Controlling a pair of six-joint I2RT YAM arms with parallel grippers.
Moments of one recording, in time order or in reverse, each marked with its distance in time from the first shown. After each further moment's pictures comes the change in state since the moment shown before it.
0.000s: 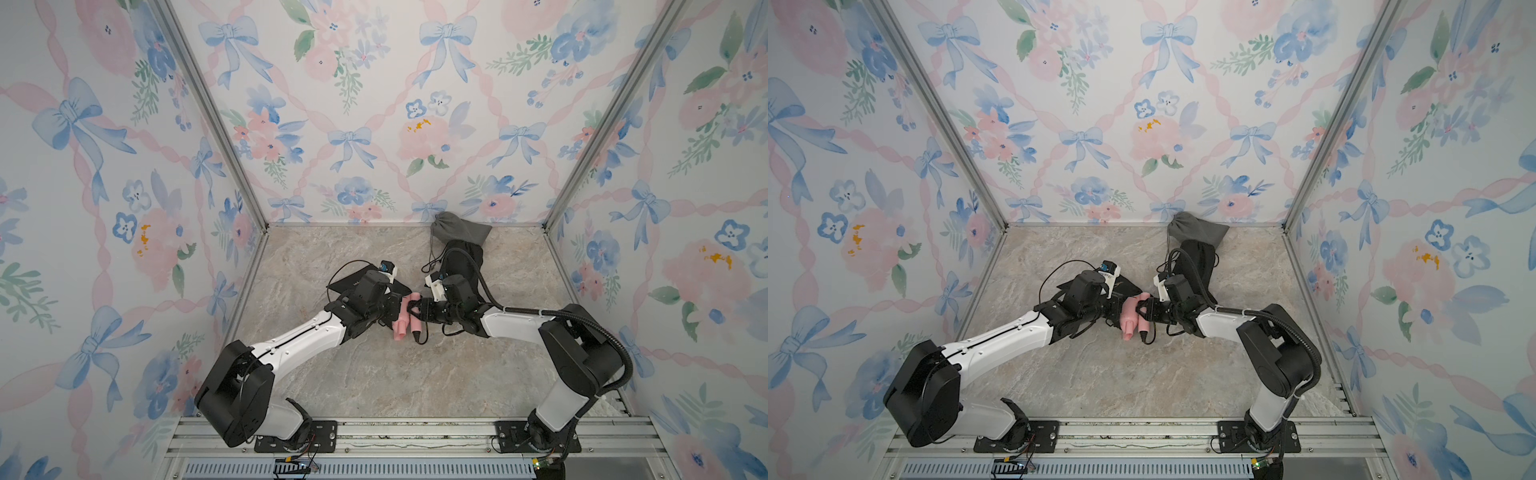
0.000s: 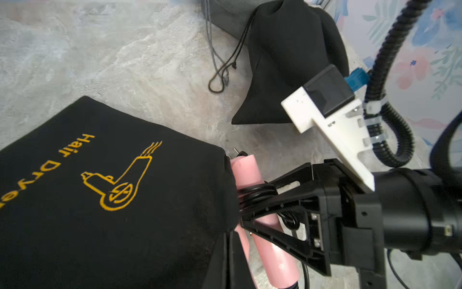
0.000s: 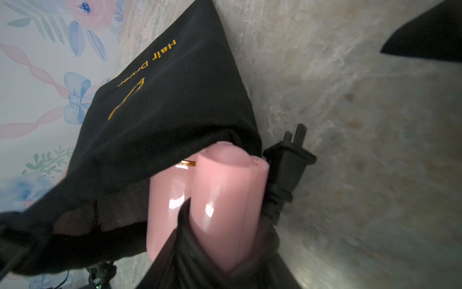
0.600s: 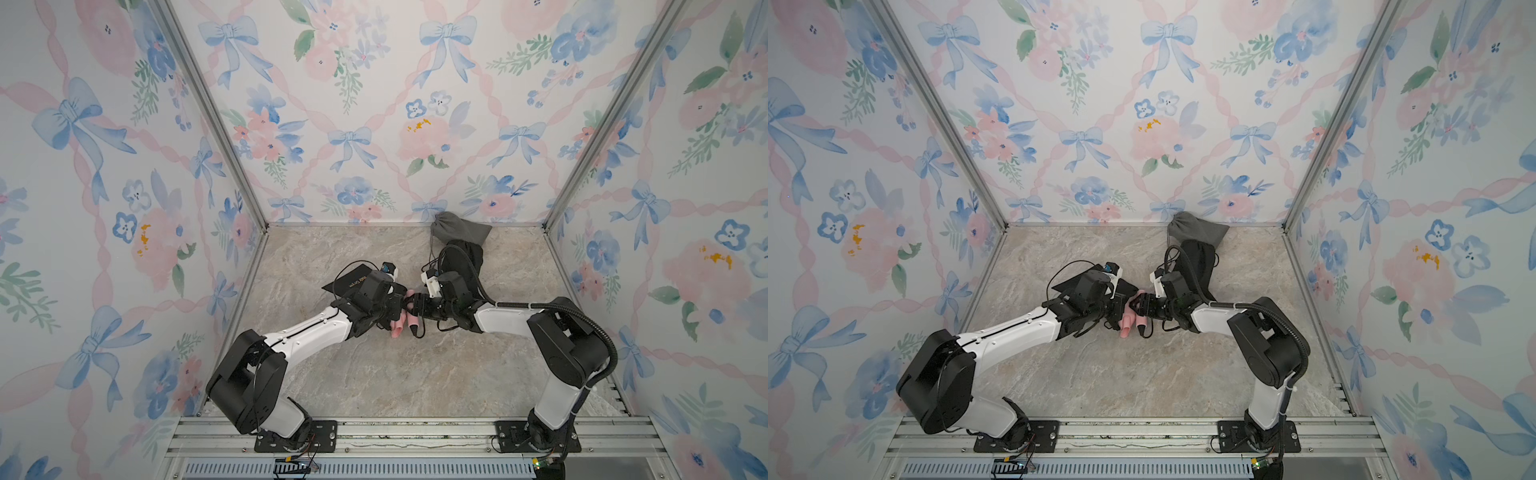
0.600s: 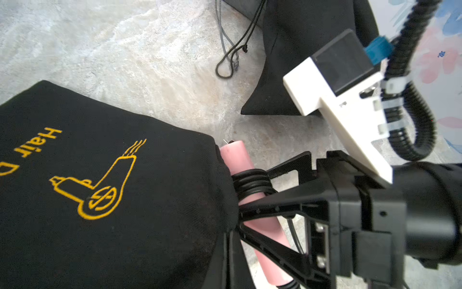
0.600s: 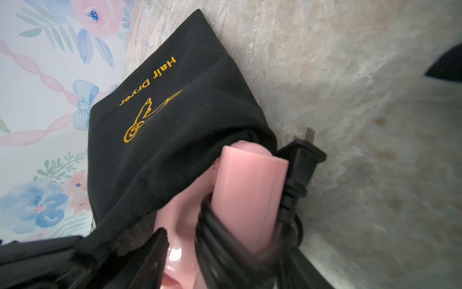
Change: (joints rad) left arm 0.002 0.069 0.023 0.000 -0.001 -0.022; right arm 0.000 0.065 0.044 0.029 -0.019 0.016
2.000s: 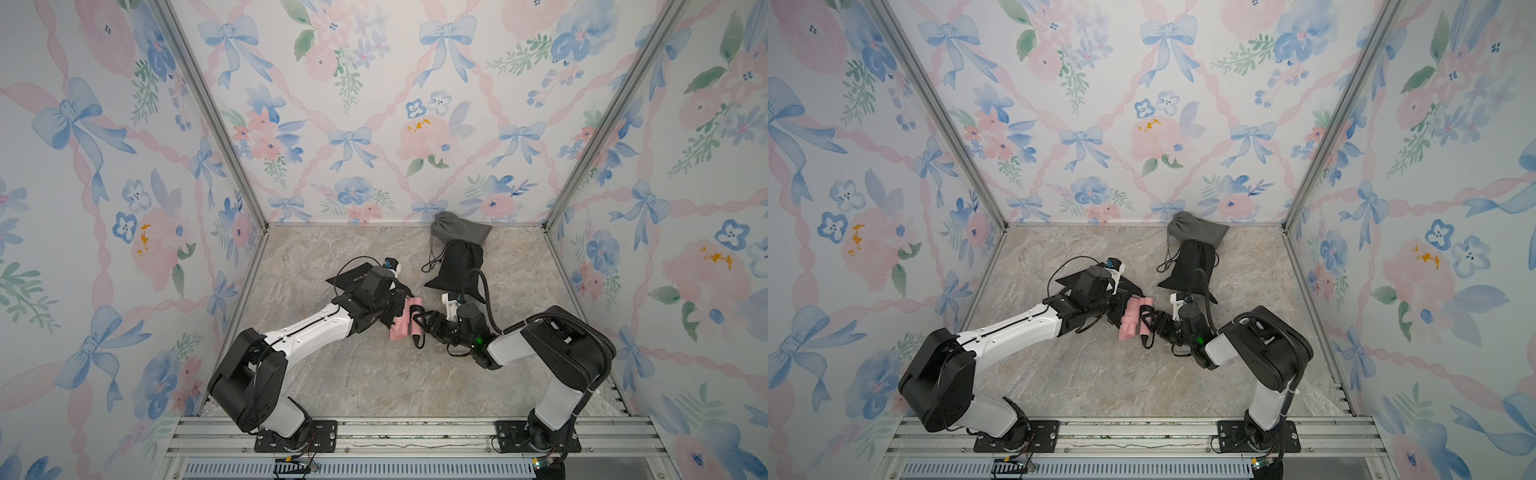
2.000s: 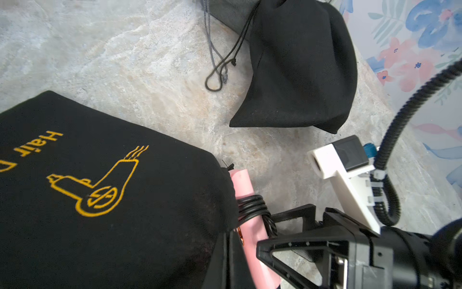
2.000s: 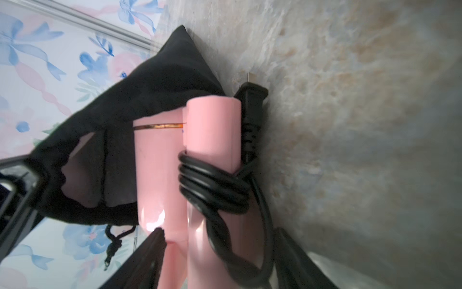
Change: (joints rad) left arm 0.000 0.010 0.039 0.000 0.026 0.000; right arm 0.020 0.019 -0.438 0.719 0.082 0.393
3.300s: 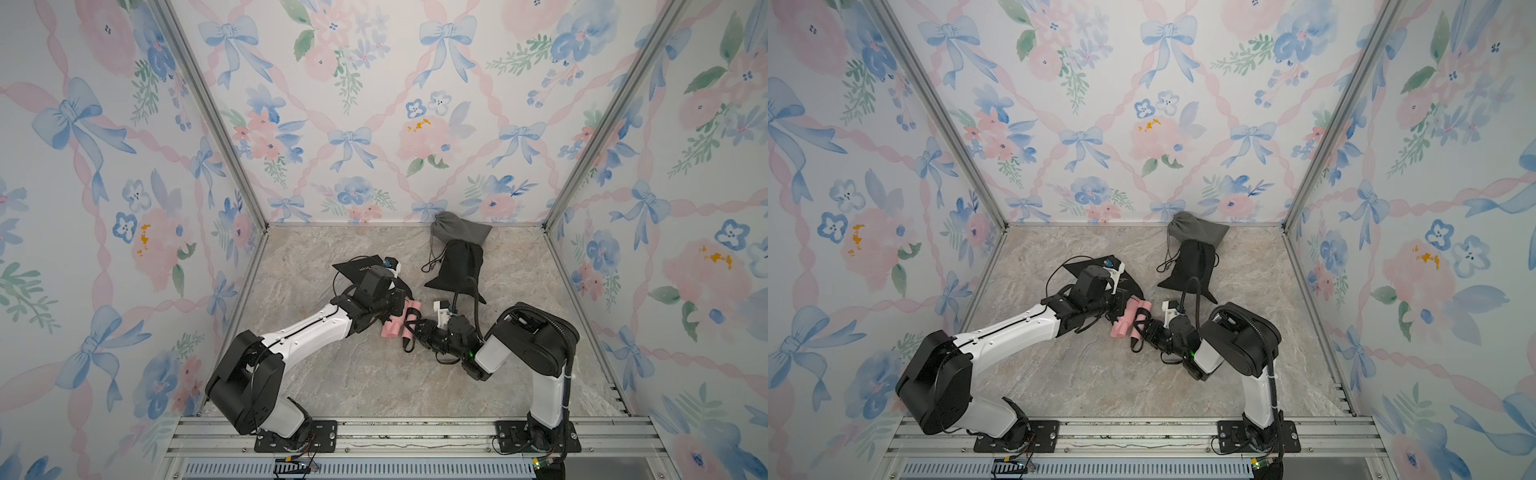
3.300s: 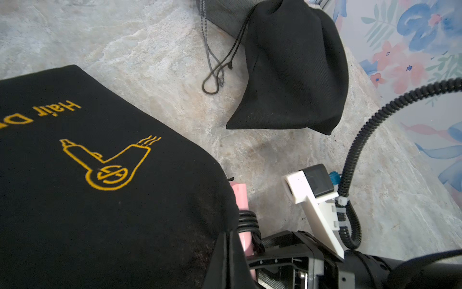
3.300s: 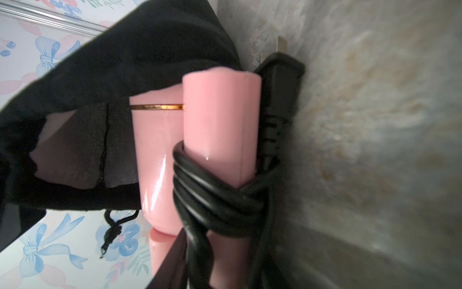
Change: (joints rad) left arm -0.001 -0.016 0.000 -0.002 0.007 0.000; right arm 0.118 0.141 -0.001 0.223 0.095 0.138
